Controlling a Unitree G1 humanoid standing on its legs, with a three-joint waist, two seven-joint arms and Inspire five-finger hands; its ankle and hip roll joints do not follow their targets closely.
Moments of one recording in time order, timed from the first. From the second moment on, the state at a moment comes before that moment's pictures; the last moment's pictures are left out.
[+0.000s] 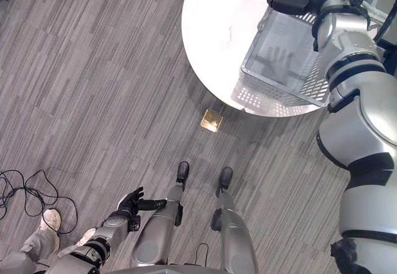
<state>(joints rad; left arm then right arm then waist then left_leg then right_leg) -0.23 0.22 -0.28 1.12 -0.38 -0.01 0.15 -1.60 -0.74 1.06 1.33 -0.26 0.07 -0.13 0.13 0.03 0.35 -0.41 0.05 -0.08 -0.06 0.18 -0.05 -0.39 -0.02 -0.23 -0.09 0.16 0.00</state>
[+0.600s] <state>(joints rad) -0.24 0.22 -0.28 1.12 -0.39 0.00 0.15 -1.60 -0.74 0.95 1.36 -0.26 0.09 -0.16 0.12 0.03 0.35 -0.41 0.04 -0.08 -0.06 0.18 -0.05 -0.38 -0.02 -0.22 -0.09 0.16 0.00</state>
